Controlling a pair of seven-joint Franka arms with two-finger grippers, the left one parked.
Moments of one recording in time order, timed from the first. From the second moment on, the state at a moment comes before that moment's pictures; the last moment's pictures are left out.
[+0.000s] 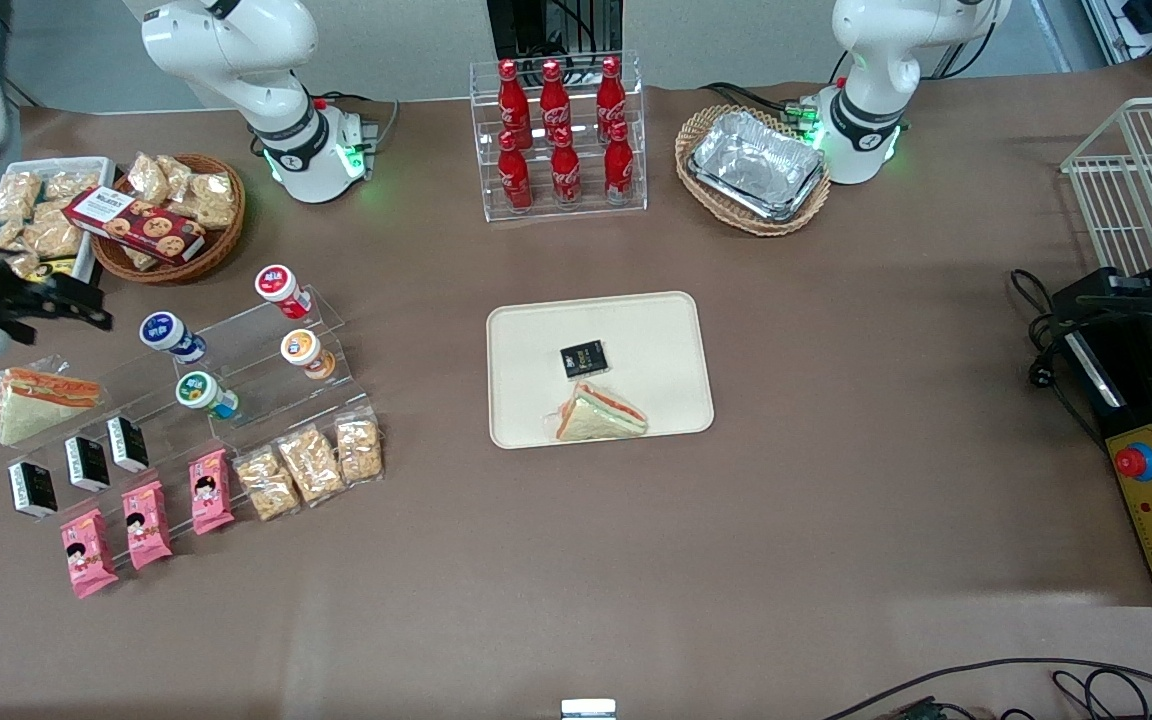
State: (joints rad) arm 0.06 -0.07 -0.21 -1.86 0.01 1.74 -0.28
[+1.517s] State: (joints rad) arm 0.09 0.07 -0.21 -2.33 0.02 2.37 -0.27
